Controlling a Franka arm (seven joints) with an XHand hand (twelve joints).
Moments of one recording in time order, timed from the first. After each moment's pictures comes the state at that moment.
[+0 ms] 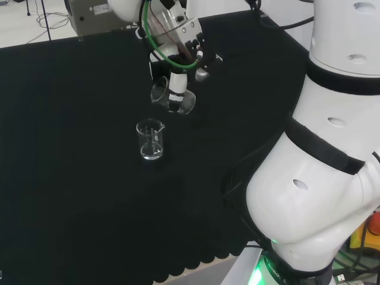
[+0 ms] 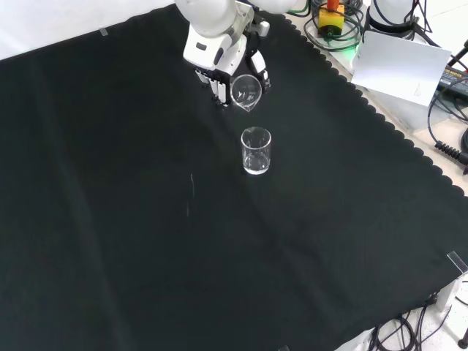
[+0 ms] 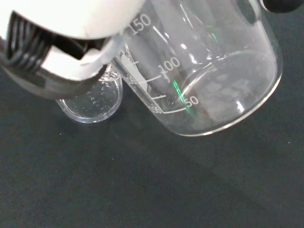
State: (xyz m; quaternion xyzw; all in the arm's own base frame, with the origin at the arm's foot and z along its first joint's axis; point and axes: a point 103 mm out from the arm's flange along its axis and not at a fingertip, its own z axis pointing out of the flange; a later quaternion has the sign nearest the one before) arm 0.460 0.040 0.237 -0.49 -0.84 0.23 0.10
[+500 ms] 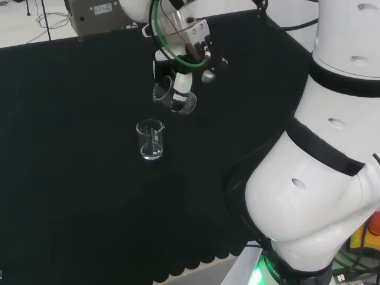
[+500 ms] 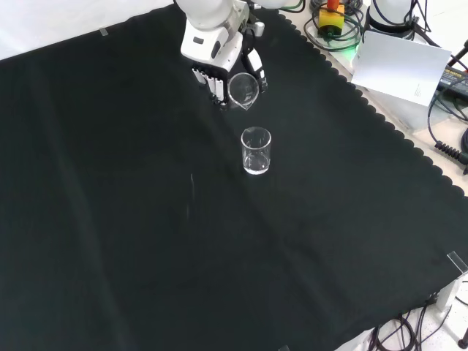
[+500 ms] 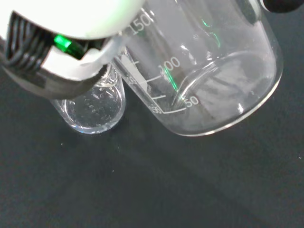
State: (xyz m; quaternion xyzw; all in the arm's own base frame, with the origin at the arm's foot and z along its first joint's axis) arm 0.464 0.027 0.229 -0.47 -0.86 0.18 0.11
